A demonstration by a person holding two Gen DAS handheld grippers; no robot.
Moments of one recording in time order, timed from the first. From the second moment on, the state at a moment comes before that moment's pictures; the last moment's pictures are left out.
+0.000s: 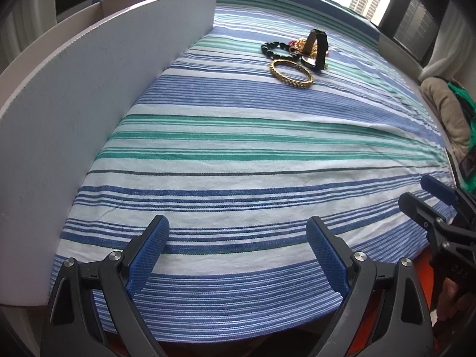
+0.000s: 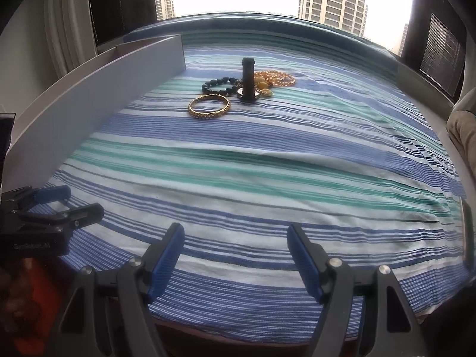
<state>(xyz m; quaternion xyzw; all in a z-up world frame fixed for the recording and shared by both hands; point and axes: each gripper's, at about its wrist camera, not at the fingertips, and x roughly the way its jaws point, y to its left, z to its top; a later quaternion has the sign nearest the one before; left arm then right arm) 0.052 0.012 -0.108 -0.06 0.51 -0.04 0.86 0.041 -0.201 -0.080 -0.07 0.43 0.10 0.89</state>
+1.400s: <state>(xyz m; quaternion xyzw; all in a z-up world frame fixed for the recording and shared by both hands) 0.186 -0.029 -0.068 -0.07 0.54 -0.09 0.84 0.051 -0.249 -0.081 -0.01 0.41 0.08 0.91</state>
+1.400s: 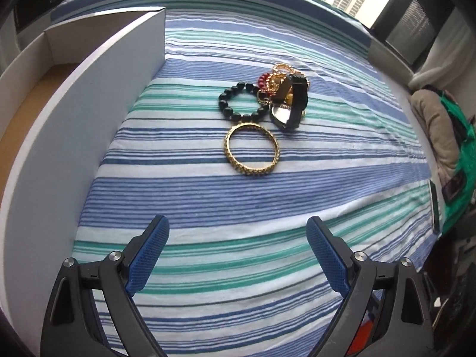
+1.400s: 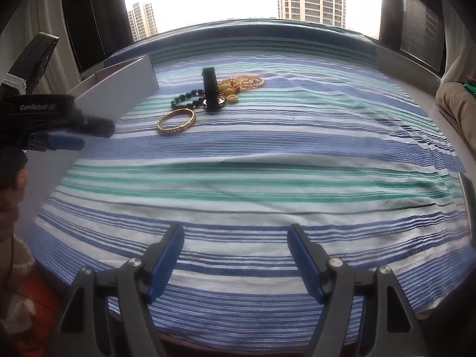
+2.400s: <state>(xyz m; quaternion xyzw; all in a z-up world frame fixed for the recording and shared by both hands) 0.159 -0.004 -0.107 -0.02 0.54 -0.05 0.84 0.049 -0.275 -0.080 0.02 0.42 0.07 0.91</state>
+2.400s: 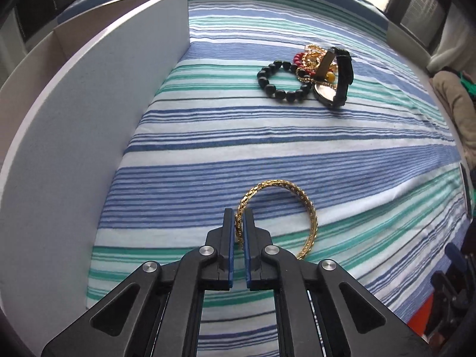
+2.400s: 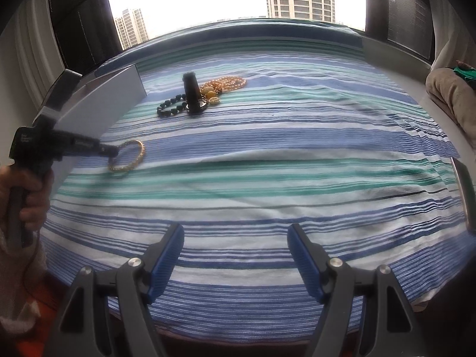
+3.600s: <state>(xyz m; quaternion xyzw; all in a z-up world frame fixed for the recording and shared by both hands) 0.119 0.004 -0.116 -0.02 0.52 -0.04 0.86 0.402 -0.268 -0.110 0.32 0.56 0.09 0.76</state>
